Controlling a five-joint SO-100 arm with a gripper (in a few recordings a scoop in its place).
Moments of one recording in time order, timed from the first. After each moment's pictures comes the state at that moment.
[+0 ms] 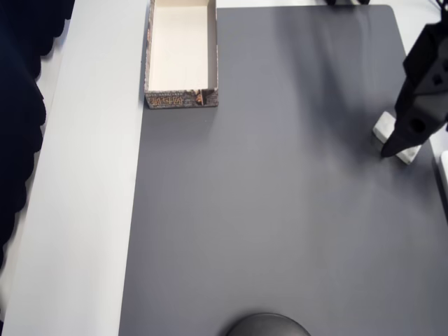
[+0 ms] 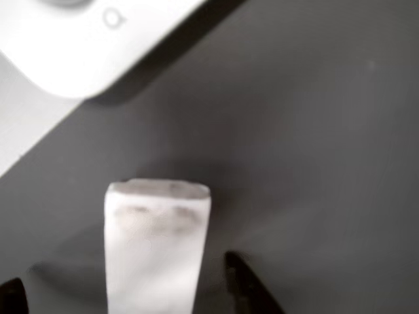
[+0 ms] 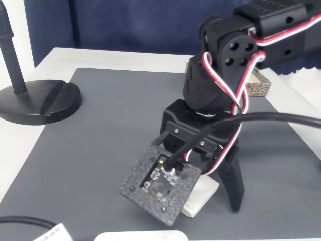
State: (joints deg) arm -0.2 66.6 84.4 73.5 51.4
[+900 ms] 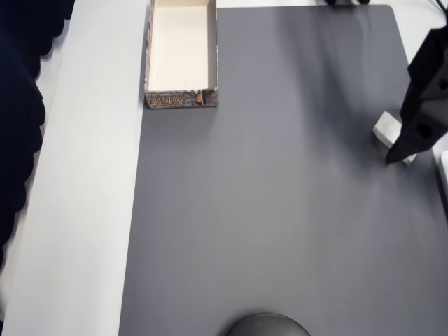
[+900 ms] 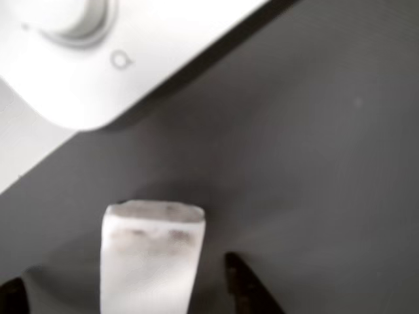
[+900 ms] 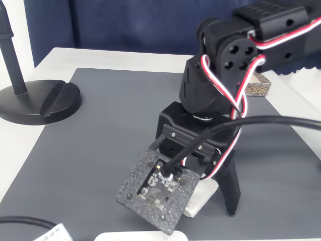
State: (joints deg) arm -1.2 65.3 82.7 72.2 52.2
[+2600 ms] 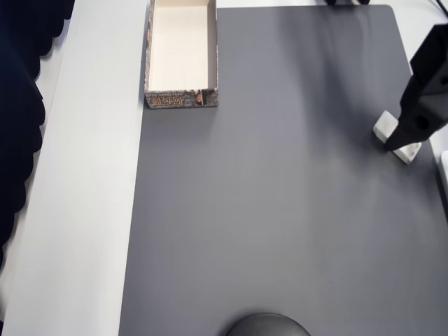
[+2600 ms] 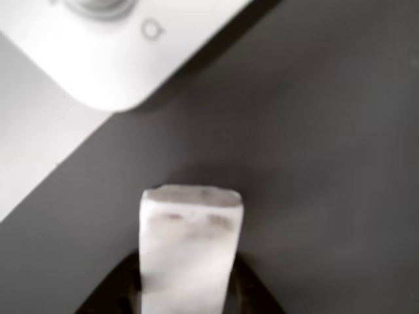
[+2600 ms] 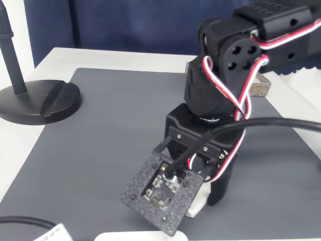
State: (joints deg) arm -1.8 65.3 82.6 77.5 46.5
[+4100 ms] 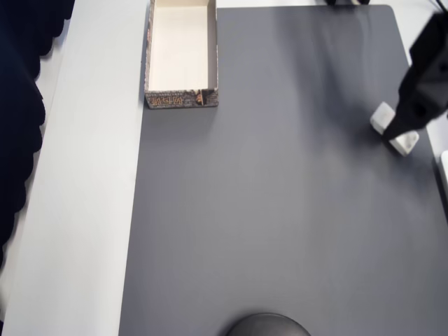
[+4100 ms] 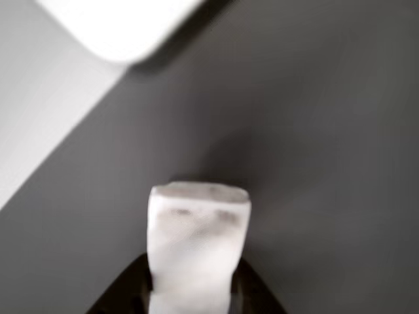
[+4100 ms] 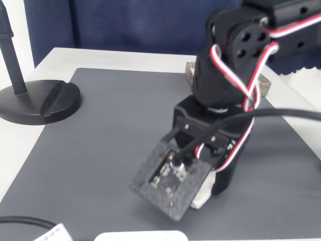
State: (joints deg) arm 0.4 74.8 89.0 79.2 46.1
